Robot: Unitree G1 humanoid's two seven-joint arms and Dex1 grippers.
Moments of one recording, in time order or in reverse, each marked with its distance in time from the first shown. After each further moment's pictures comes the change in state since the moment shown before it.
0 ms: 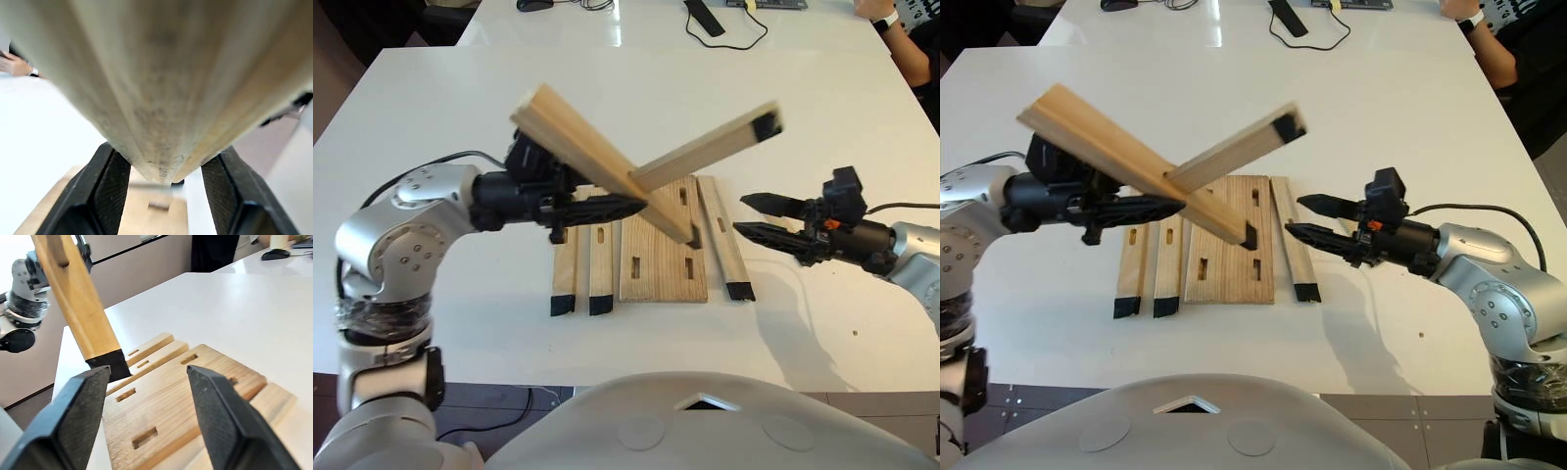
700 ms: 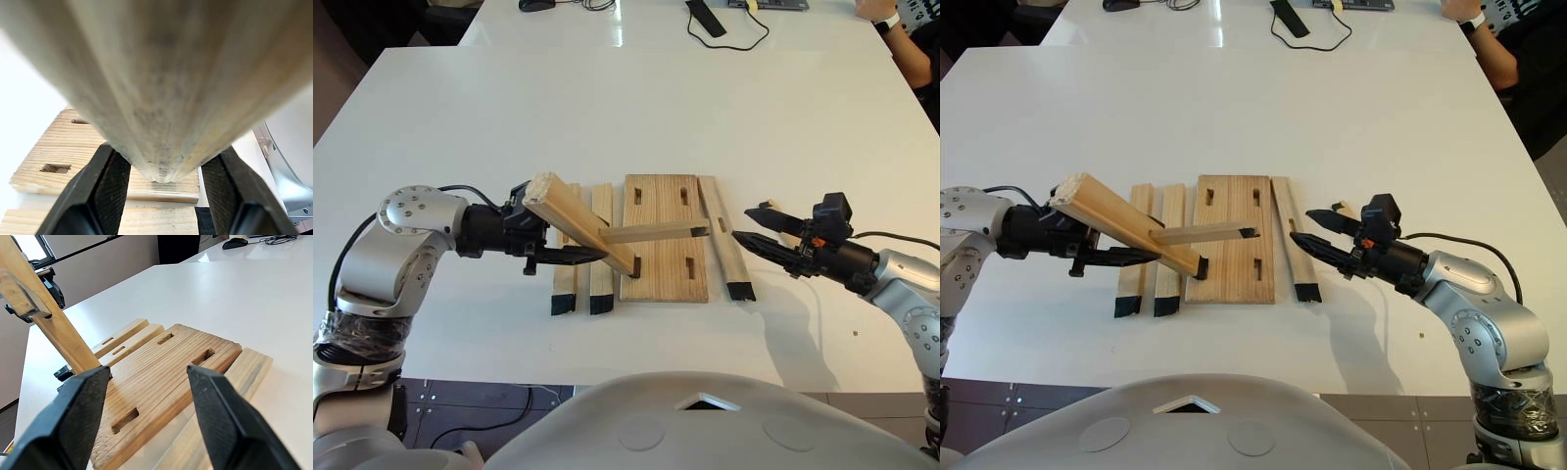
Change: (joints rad) left arm 0.112 0.062 -0.139 0.119 0.330 -0.326 -0.207; right arm 0.101 0.106 0.057 -0.022 -0.152 -0.072 -0.053
